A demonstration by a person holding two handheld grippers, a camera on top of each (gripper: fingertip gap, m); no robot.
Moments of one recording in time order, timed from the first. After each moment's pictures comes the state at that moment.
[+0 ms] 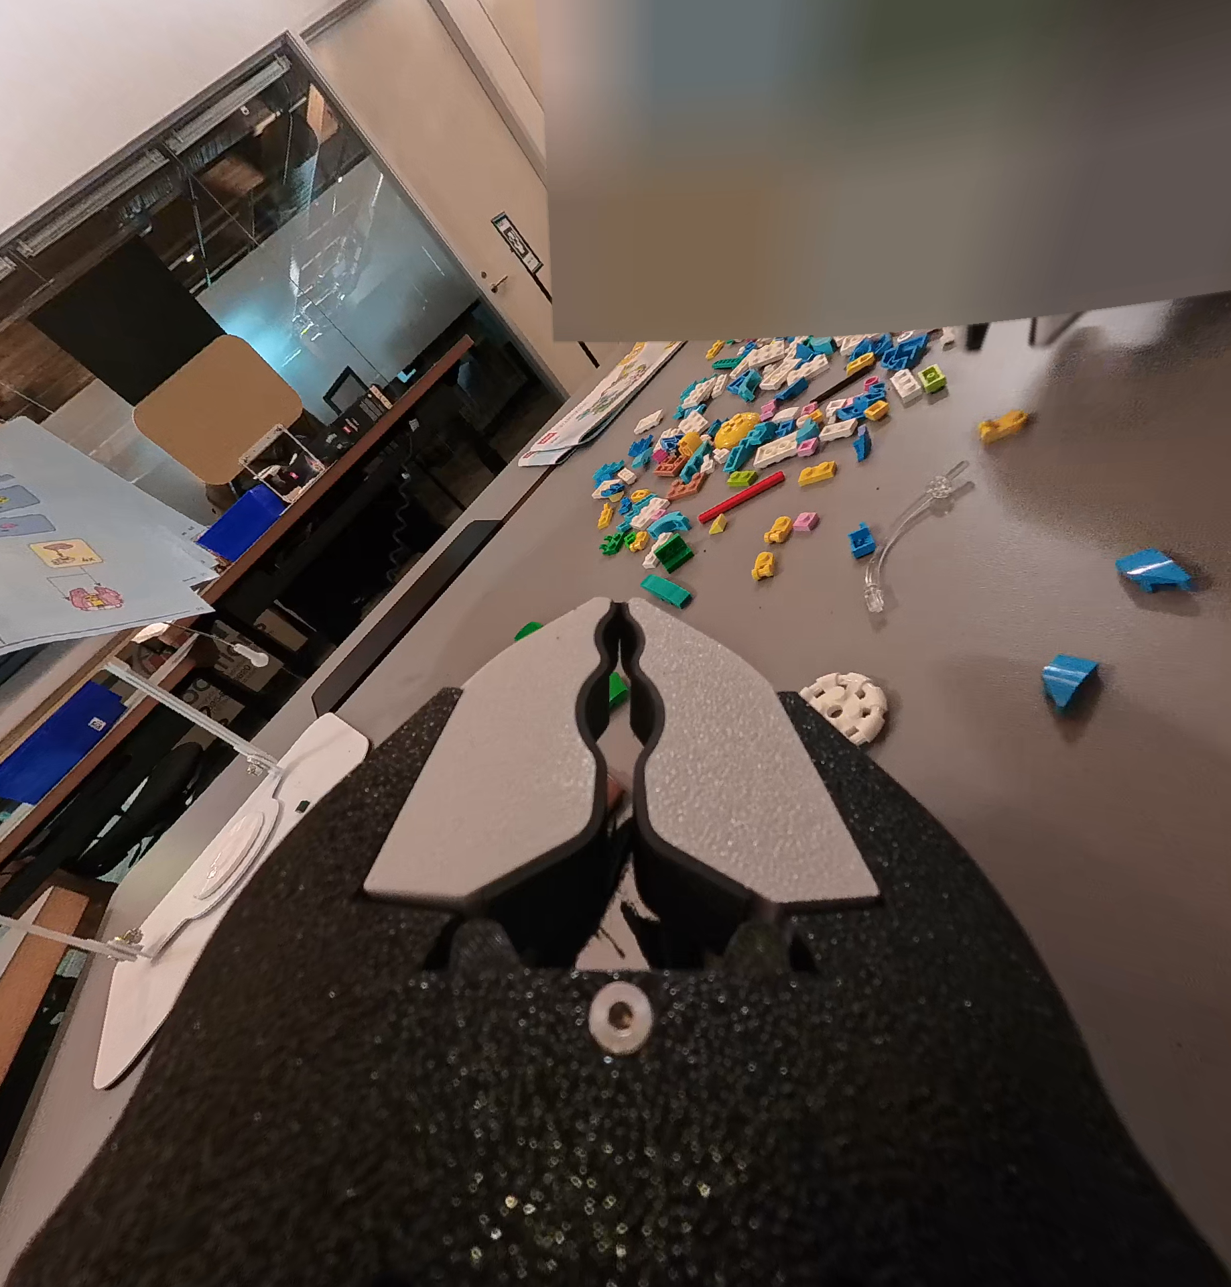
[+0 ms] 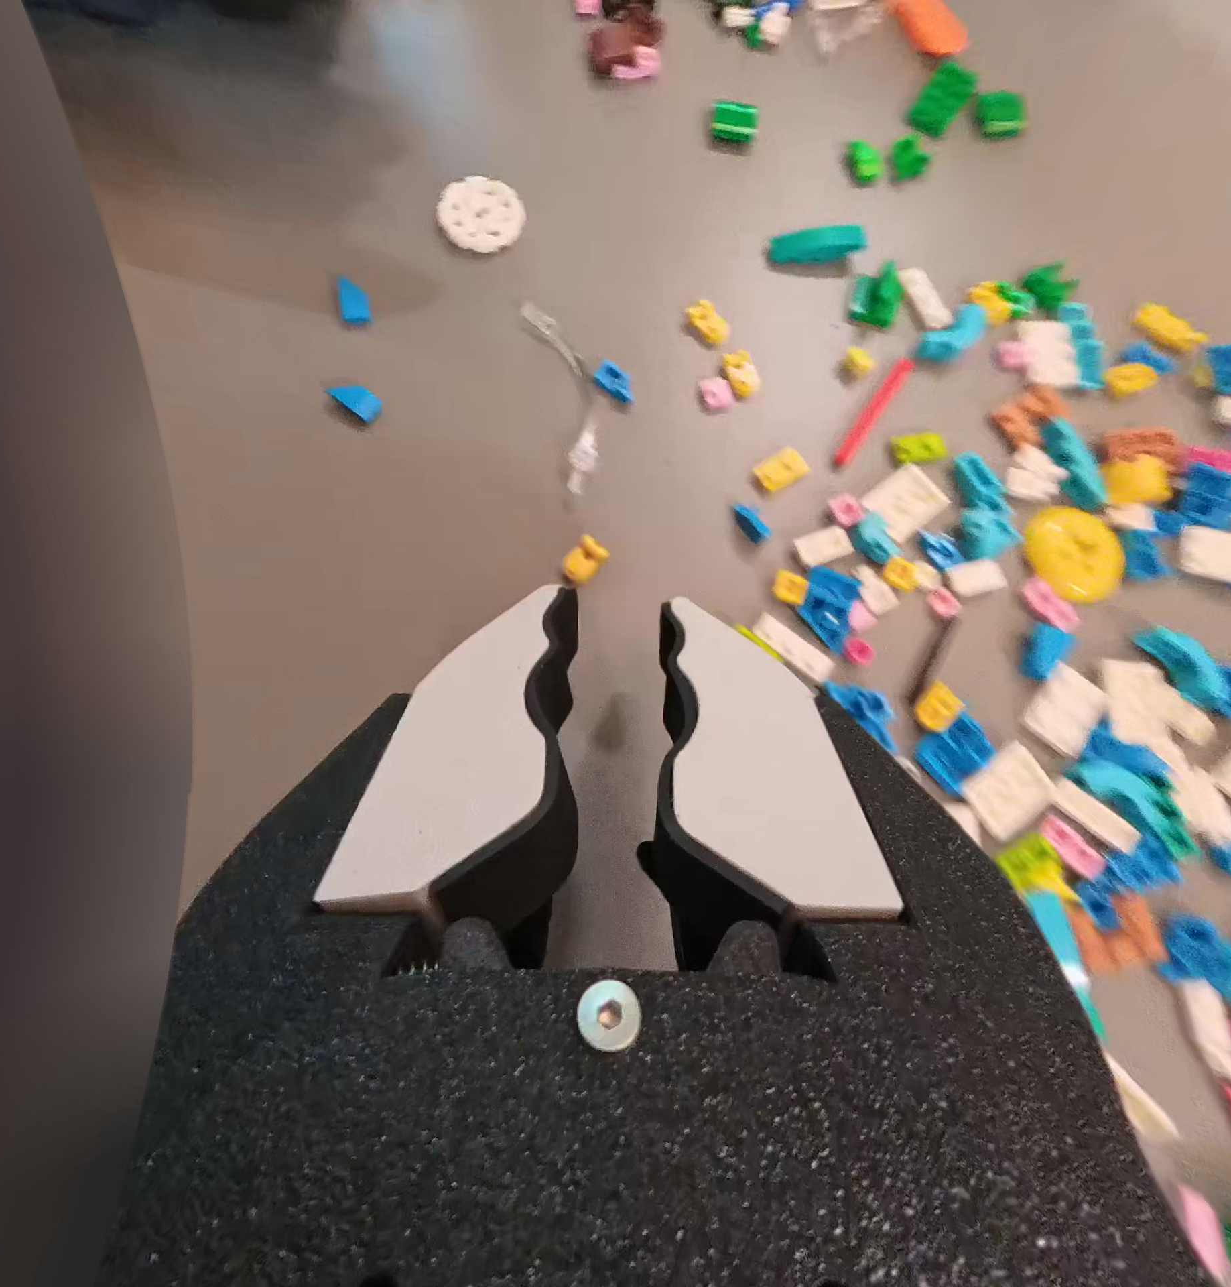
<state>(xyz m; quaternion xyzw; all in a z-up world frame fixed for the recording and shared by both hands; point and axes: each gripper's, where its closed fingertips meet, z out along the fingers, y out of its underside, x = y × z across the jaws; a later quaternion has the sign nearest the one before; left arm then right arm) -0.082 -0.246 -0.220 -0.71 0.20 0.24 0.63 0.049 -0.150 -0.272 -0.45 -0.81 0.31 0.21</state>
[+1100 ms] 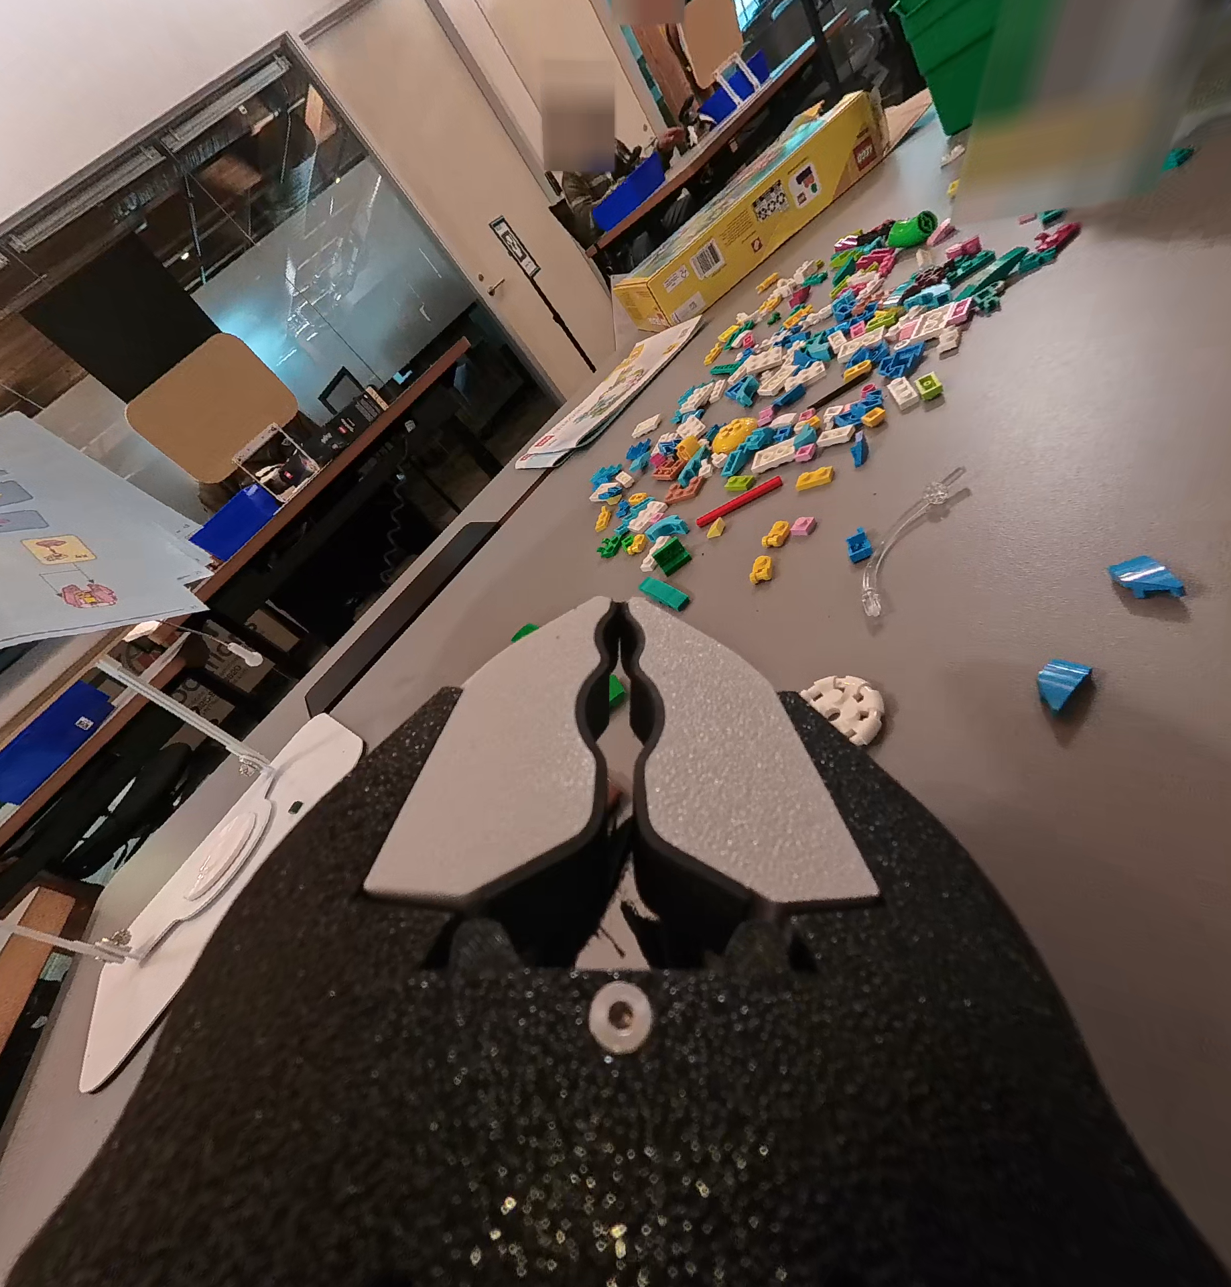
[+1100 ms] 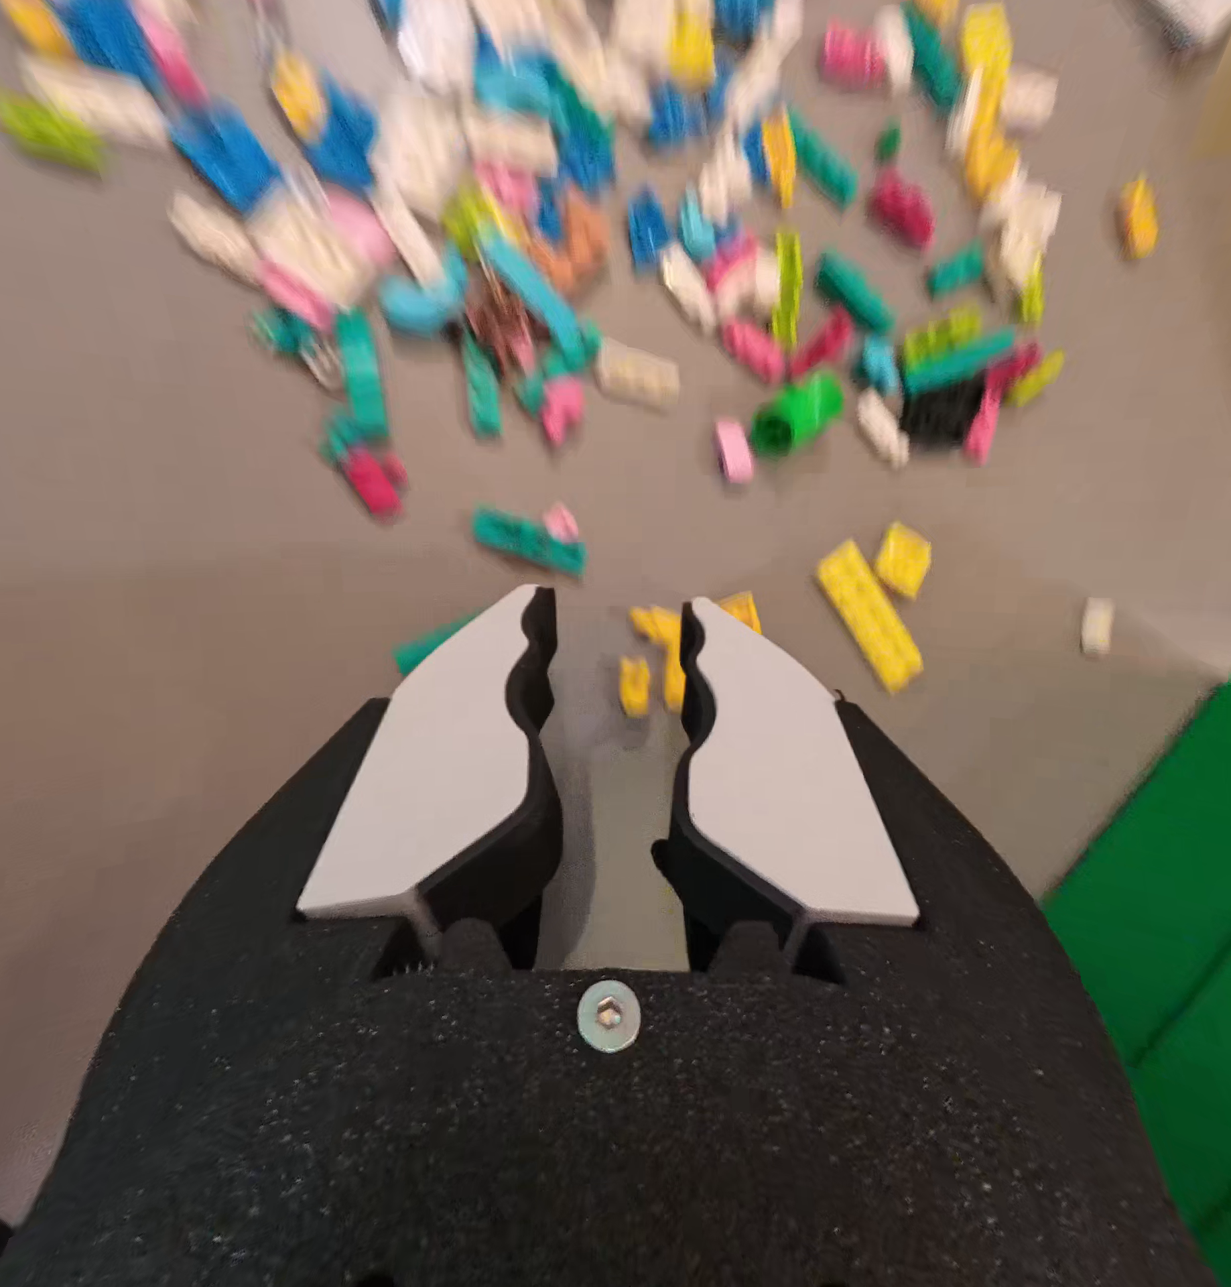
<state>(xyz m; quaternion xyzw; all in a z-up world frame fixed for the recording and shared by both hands) -0.083 -0.246 -0.220 -0.71 0.20 0.24 0.63 0.156 0.019 -0.270 -0.68 -0.67 0.13 0.28</state>
